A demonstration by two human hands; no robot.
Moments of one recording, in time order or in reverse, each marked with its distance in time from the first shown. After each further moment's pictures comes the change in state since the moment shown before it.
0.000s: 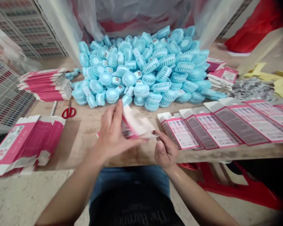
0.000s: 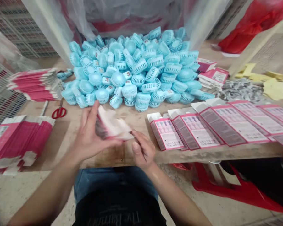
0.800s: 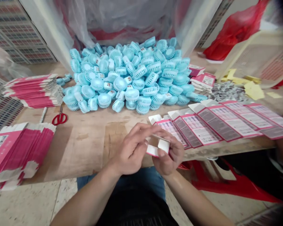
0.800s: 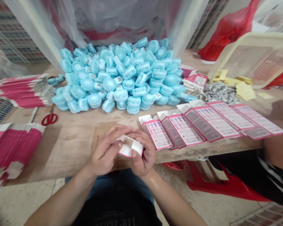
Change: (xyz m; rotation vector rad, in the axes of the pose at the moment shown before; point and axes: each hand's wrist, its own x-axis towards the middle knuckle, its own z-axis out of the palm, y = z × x) left_hand -0.018 0.039 0.053 -0.877 -0.377 0.084; right_hand 0.028 -0.028 -0.008 0.107 0.155 -0.100
